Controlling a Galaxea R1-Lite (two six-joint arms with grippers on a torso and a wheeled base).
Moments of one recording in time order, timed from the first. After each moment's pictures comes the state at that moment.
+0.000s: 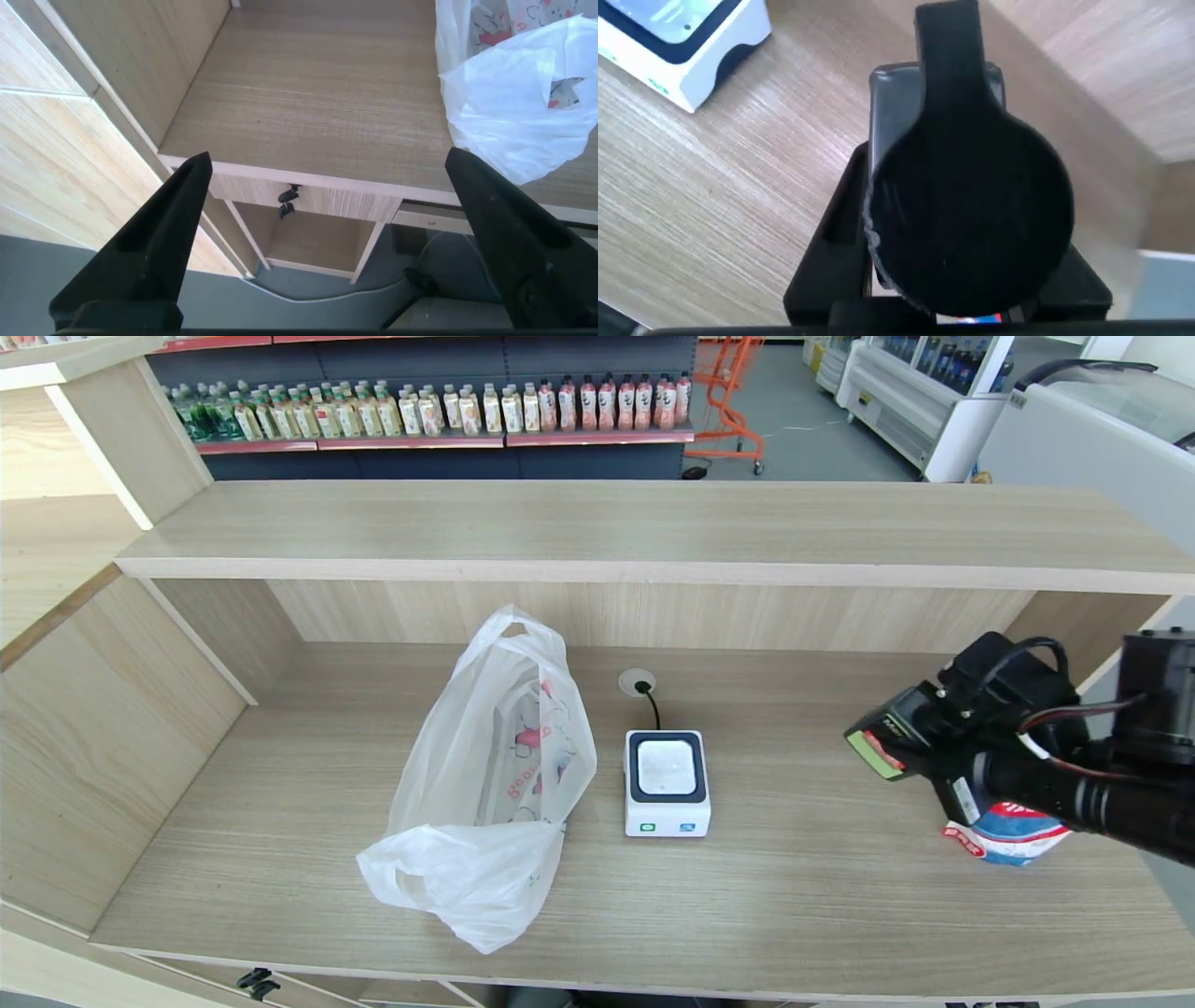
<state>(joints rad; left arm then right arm) 0.00 0.00 0.00 0.05 0.13 0.01 0.21 1.47 -0.60 -0.56 0.06 -0.57</state>
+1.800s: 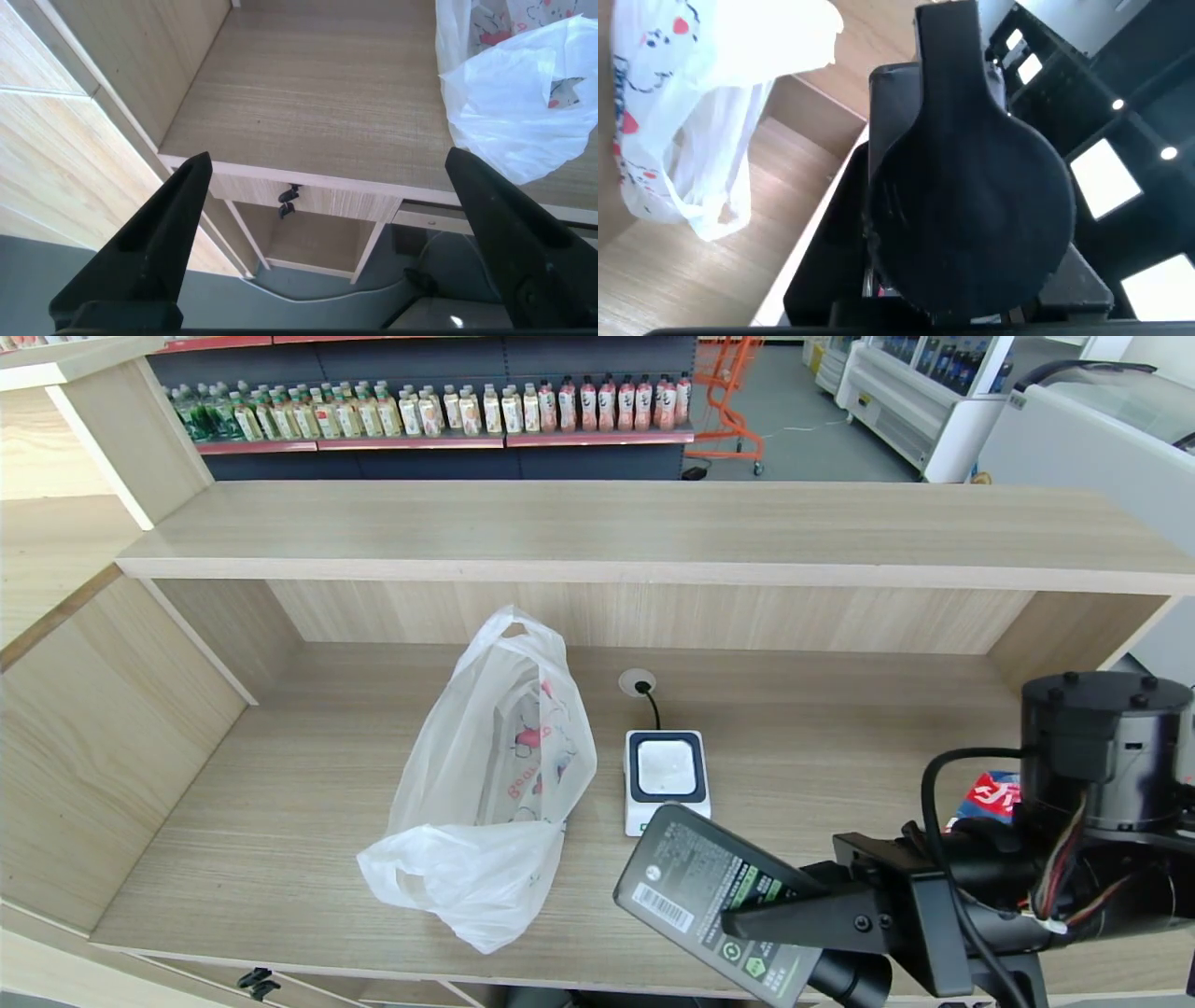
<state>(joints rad) 0.00 0.00 0.00 0.05 0.13 0.01 0.60 1.51 -0.57 -0.63 0.88 -2.73</state>
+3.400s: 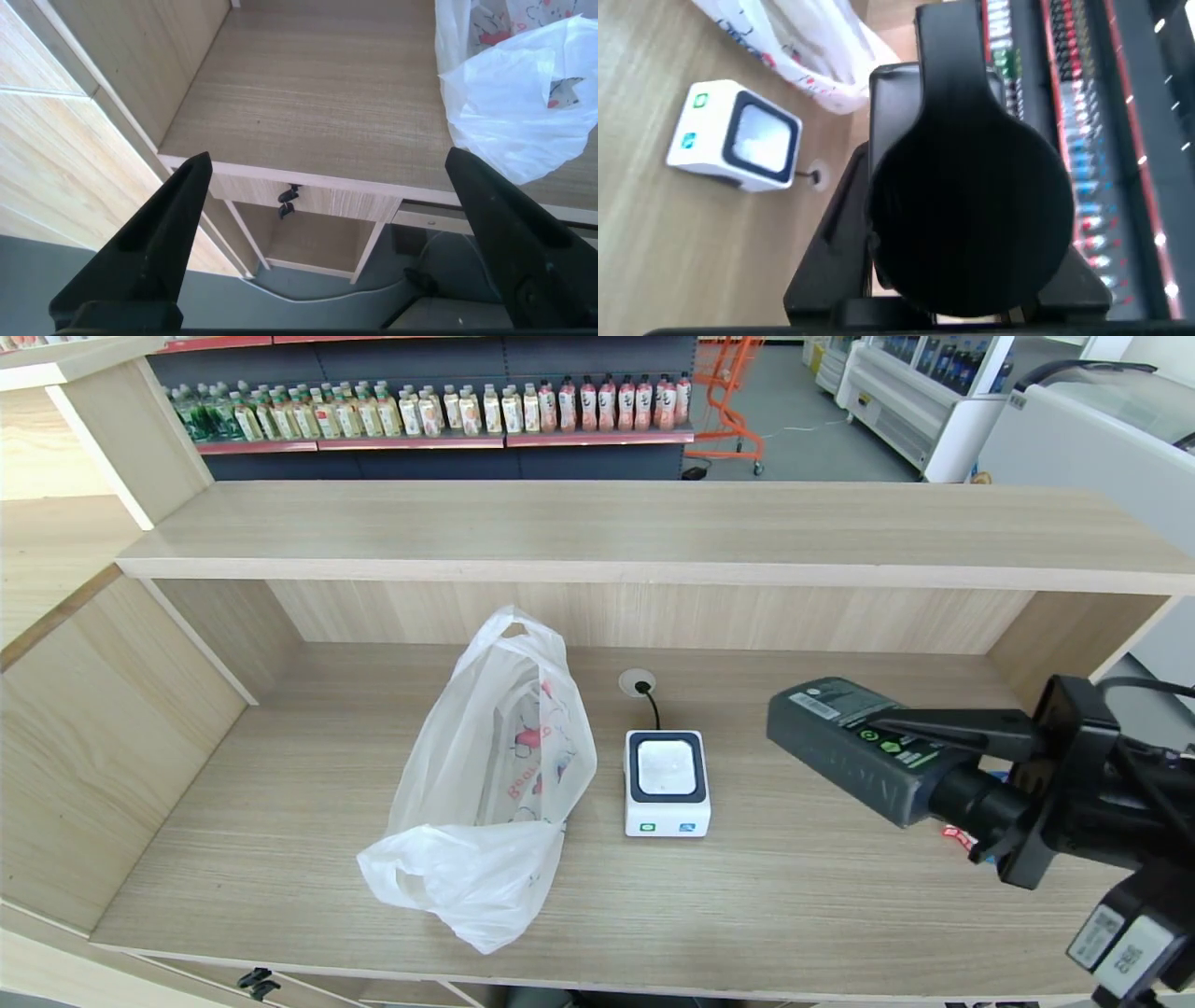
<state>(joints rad) 0.00 0.00 0.00 0.05 0.13 0.01 0.28 1.29 -0.52 -0.67 0.75 -1.67</state>
